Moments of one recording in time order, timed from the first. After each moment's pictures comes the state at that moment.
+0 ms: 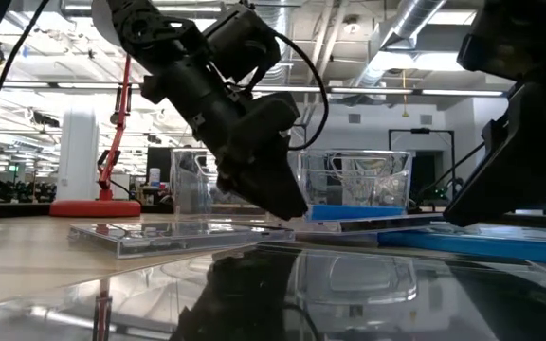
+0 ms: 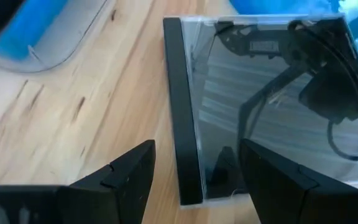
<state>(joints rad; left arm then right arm) -0.07 1.92 1.00 0.13 -0.08 -0.36 0.76 1.85 0.90 -0.15 0.68 0.93</state>
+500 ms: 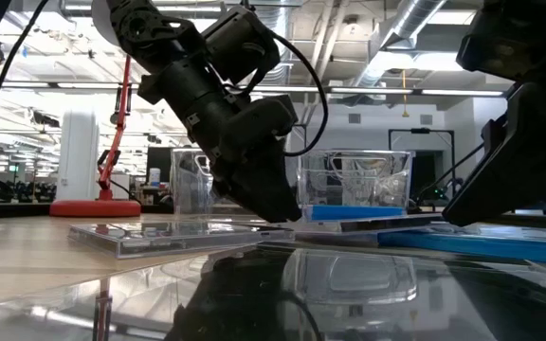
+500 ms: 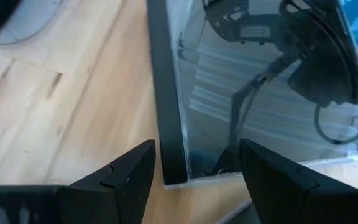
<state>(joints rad) -0.08 1.92 1.00 0.09 -0.04 -0.38 0.76 1.85 0.90 -0.15 0.68 0.93</state>
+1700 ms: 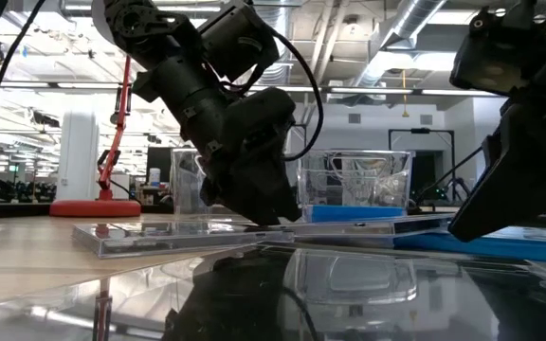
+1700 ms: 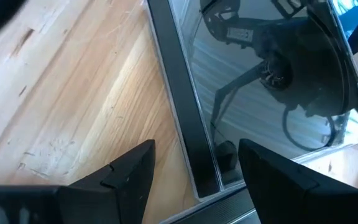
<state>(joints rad) -0.11 1.92 1.00 0.08 0.00 -0.55 0.73 1.85 0.90 -0.20 0.63 1.00</state>
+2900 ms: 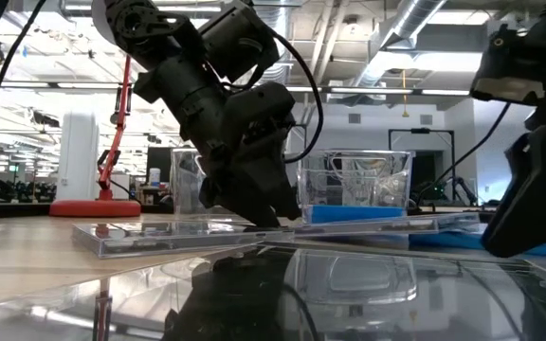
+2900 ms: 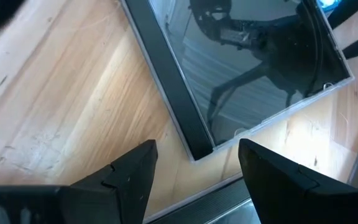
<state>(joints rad) -0.10 1.92 1.00 0.08 0.03 -0.57 0.77 1.84 0.90 -0.34 0.60 1.08</state>
